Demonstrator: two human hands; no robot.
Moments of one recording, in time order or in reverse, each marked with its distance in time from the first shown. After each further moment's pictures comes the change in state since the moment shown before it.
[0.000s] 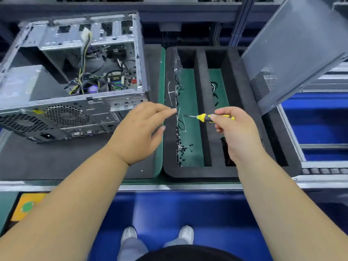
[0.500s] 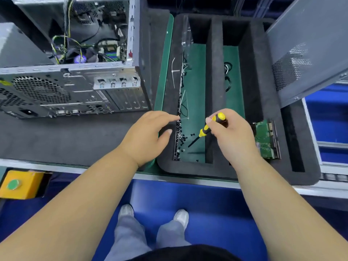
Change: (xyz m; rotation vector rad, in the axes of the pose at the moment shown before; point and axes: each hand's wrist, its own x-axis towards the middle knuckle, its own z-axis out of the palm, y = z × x) left_hand -0.015 0.006 0.083 -0.240 -0.133 -0.400; right_hand 0.029 0.058 -0.004 -0.430 -0.159 -0.166
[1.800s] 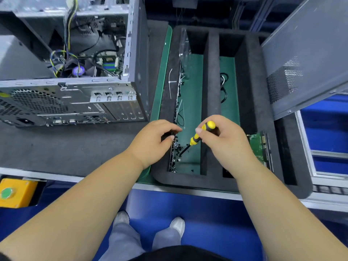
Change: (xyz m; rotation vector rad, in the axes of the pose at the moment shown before) left_hand 0.027 0.000 0.018 -0.235 -0.027 -0.090; right_hand 0.011 -0.013 -0.012 0.002 -0.150 -0.143
